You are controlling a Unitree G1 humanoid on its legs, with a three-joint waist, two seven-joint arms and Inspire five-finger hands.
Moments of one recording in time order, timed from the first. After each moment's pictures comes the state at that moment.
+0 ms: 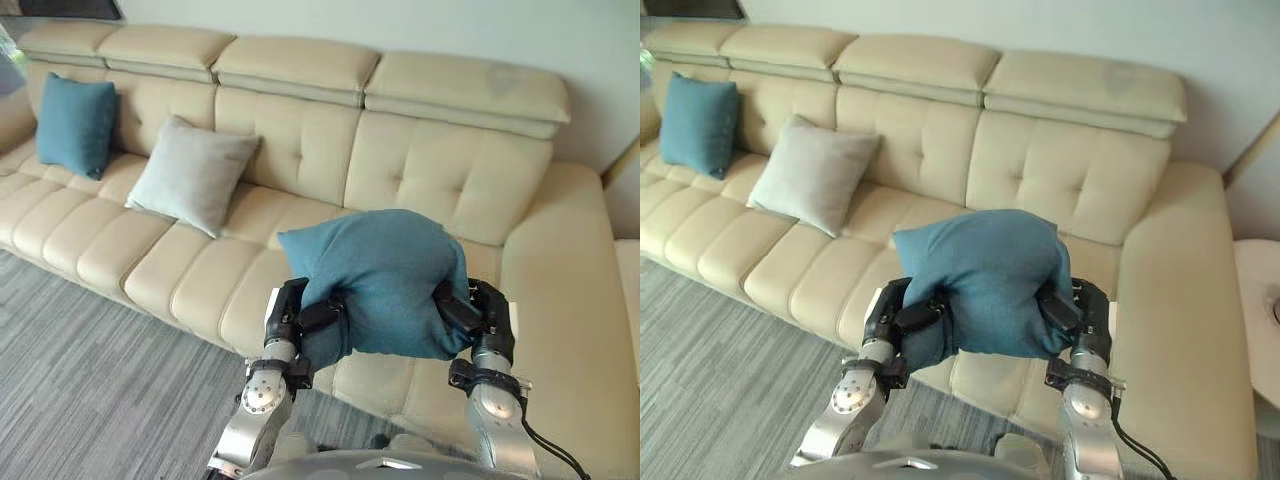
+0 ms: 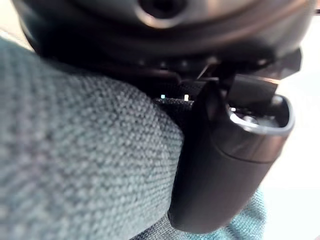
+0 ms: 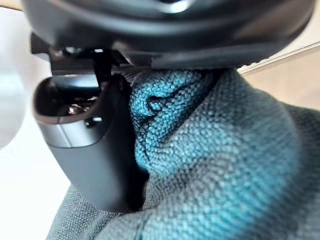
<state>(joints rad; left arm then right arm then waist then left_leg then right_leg) 0.23 0.07 -0.34 -0.06 -0.27 0.00 0.25 0.28 -0.04 -0.06 -0.13 0.00 -0.04 -0.28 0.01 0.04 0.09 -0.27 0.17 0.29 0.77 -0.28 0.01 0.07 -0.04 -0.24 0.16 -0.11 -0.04</state>
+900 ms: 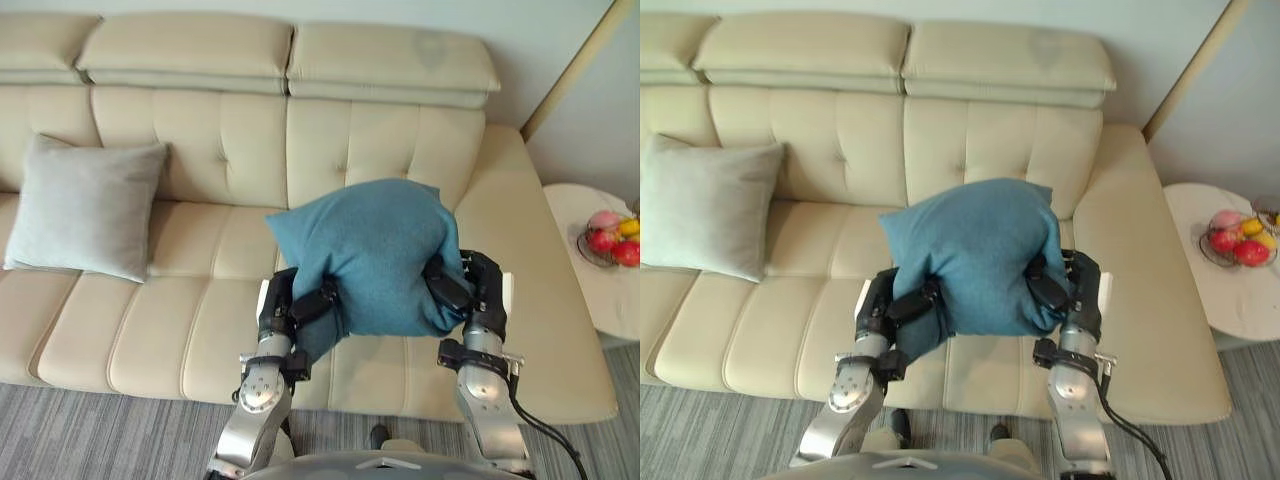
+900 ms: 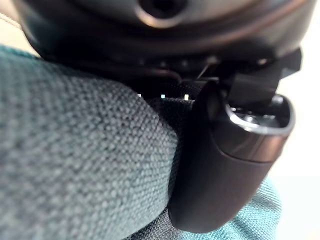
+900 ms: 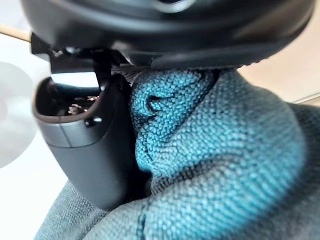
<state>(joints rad) 0.14 0.09 -0.34 -0.09 -0.22 -0.01 0.35 0.12 -0.05 0.03 -0.07 -0.16 -0.02 -0.41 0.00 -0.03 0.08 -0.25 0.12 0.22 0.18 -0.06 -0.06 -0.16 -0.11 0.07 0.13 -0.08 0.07</state>
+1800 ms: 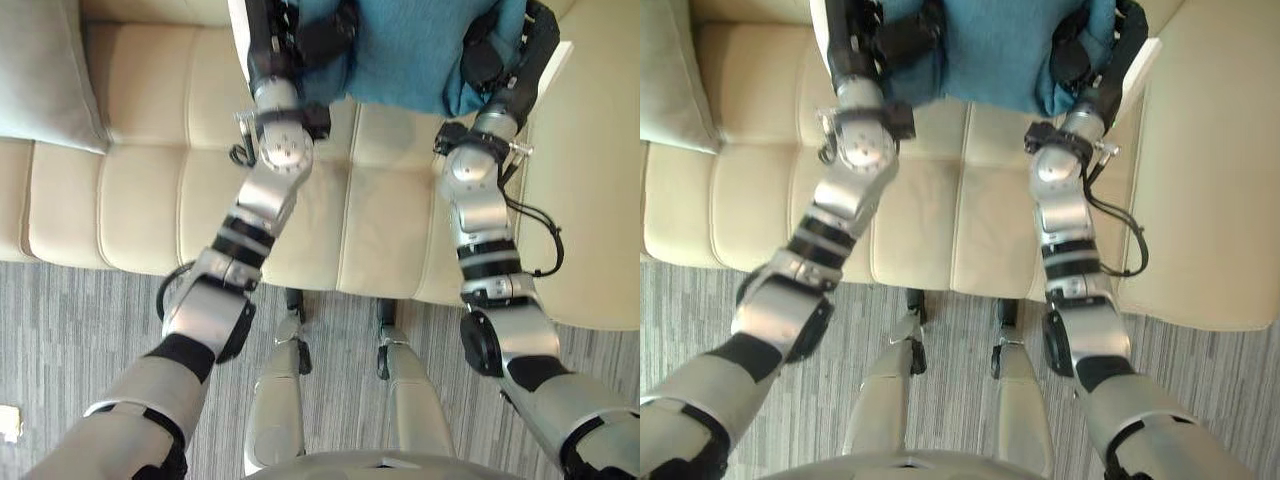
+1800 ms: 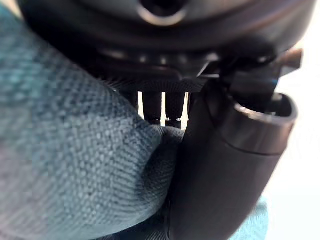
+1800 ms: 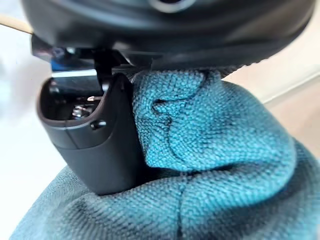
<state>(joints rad) -1.21 0.20 -0.25 0.62 -0.18 -0.02 0.60 -1.05 -0.17 -0.09 0.57 -0.05 0.03 -0.67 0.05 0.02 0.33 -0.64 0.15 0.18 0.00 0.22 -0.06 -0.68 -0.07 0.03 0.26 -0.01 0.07</state>
